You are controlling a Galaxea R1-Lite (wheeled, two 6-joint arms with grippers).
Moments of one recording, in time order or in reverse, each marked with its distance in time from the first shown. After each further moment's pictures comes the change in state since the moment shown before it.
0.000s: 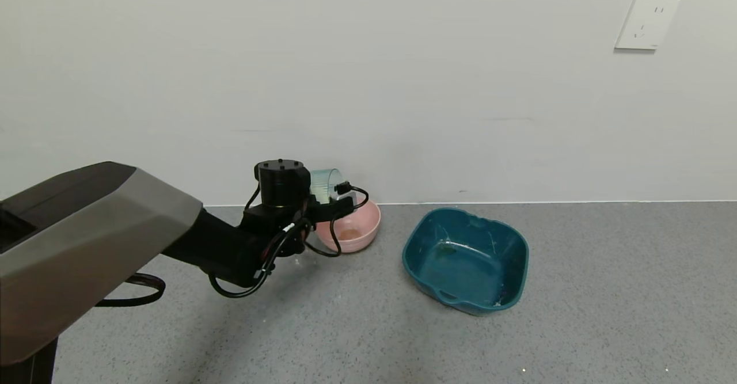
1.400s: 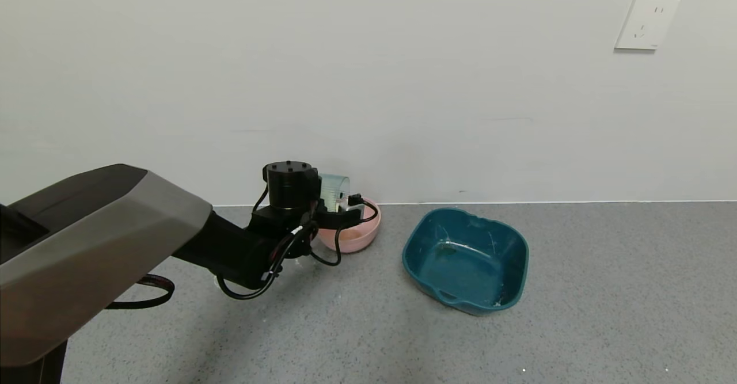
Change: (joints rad) left arm -0.024 0.014 -0.012 -0.007 0.003 0.219; right arm 0.000 0.000 0.000 0.000 0.000 0.000
